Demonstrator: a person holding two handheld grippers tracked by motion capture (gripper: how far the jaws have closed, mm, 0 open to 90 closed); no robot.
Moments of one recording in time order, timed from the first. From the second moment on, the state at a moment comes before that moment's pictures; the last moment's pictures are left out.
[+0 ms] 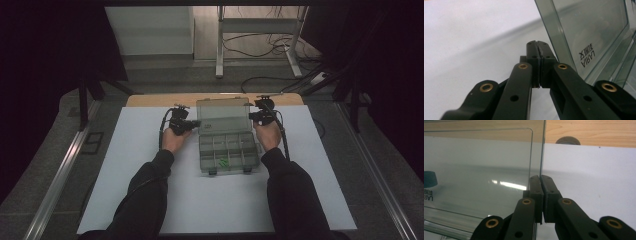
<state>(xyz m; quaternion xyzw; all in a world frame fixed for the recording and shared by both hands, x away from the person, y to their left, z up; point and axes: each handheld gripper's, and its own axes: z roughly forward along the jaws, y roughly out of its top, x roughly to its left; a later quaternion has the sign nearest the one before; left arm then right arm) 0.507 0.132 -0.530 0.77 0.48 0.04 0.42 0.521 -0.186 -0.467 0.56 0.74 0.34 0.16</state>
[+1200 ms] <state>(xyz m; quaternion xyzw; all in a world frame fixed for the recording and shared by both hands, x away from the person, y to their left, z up) 0.509 0.142 -0.493 0.76 0.46 0.06 0.45 0.505 -0.178 -0.456 0.53 0.75 0.35 0.18</state>
